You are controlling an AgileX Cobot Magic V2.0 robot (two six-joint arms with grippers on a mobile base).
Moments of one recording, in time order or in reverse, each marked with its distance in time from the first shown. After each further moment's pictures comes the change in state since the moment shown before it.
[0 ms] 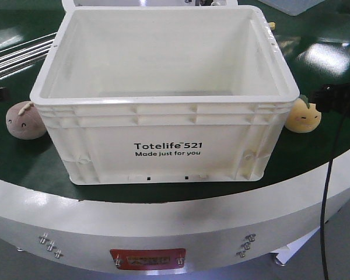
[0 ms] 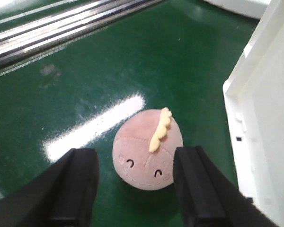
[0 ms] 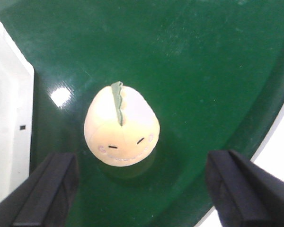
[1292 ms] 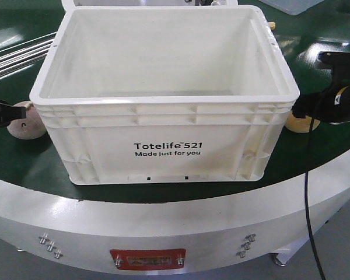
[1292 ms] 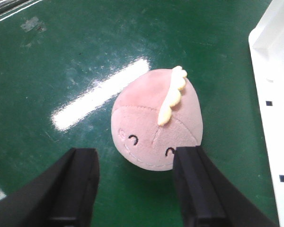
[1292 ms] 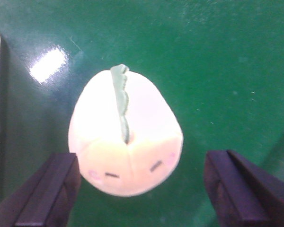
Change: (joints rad) left arm 0.000 0.156 -0.002 0.030 -0.014 0.000; right arm 0.000 0.300 -0.123 0.000 -0.051 -0.024
